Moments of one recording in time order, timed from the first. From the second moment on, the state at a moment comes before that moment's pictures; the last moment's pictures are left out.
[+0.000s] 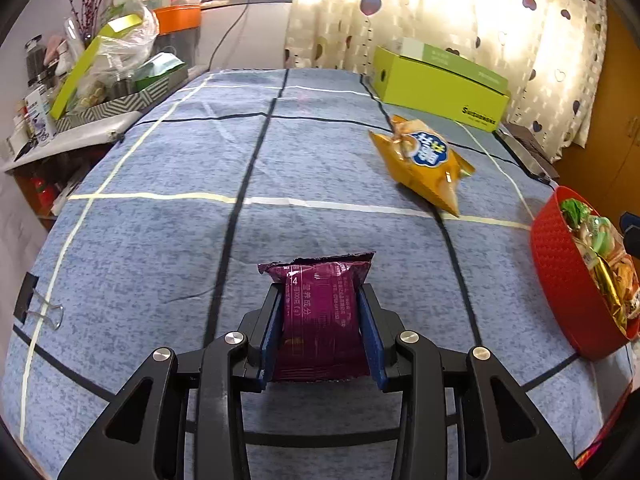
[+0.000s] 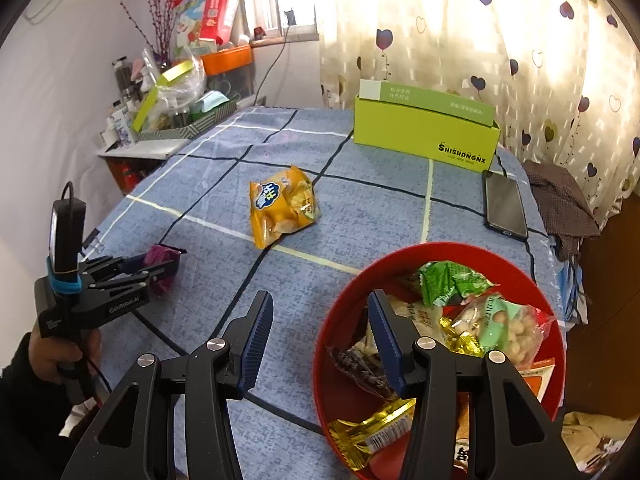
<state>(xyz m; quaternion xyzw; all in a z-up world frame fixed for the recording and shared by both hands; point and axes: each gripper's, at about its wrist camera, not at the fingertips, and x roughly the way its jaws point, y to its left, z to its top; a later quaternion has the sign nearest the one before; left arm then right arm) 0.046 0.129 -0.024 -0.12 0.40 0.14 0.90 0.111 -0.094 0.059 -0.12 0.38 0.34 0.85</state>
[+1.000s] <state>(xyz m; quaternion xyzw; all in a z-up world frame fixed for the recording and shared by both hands) 0.032 0.169 -0.033 -0.20 0.38 0.10 0.90 0.185 0.087 0.001 -0.26 0.41 0.32 0.81</state>
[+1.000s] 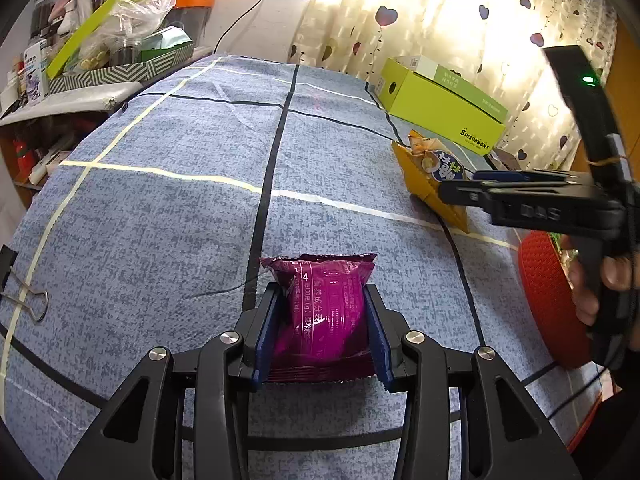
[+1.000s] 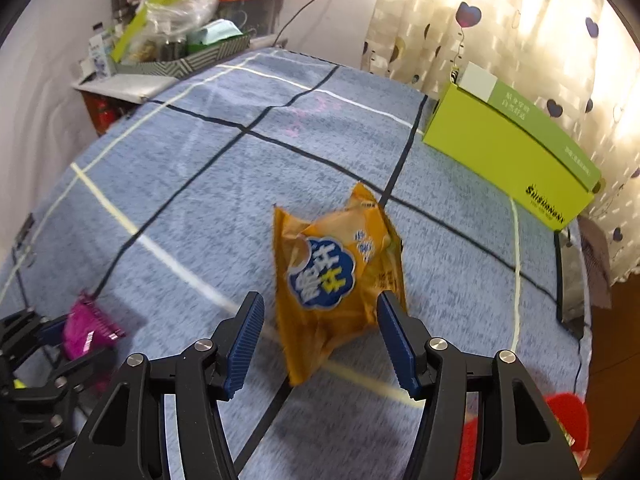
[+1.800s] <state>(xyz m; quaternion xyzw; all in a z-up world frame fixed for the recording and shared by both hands) 0.031 0.172 -0.034 -0.20 0.38 0.09 0.90 0.165 0.081 -0.002 -0.26 0.42 0.32 0.81</state>
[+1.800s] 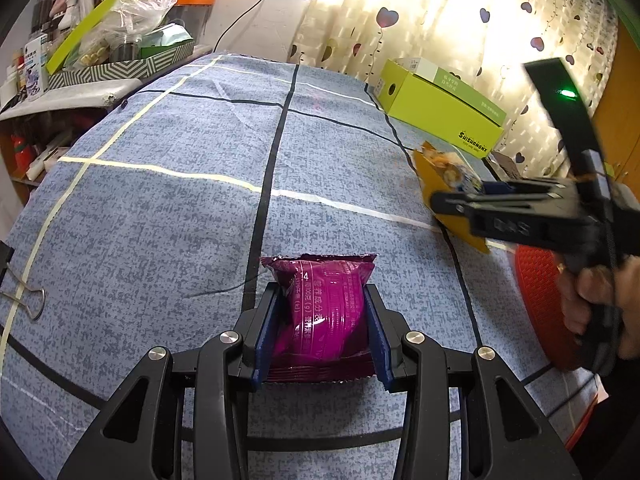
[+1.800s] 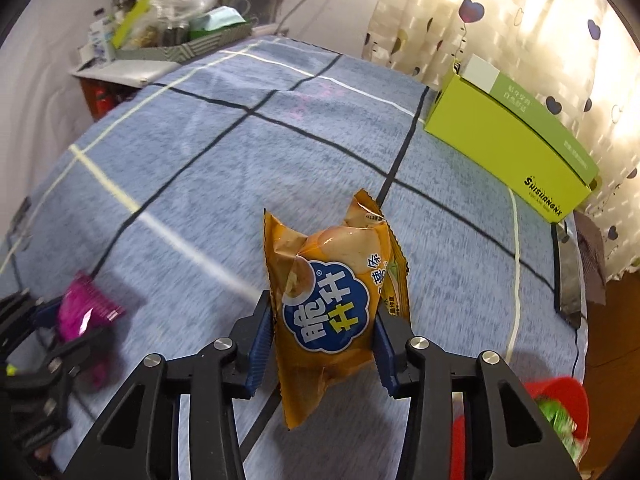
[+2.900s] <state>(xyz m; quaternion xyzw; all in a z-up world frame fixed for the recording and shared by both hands) 0.027 0.127 -0.003 -0.14 0.38 0.12 0.91 0.078 0.003 0.035 -0.21 0.40 0.39 0.81</state>
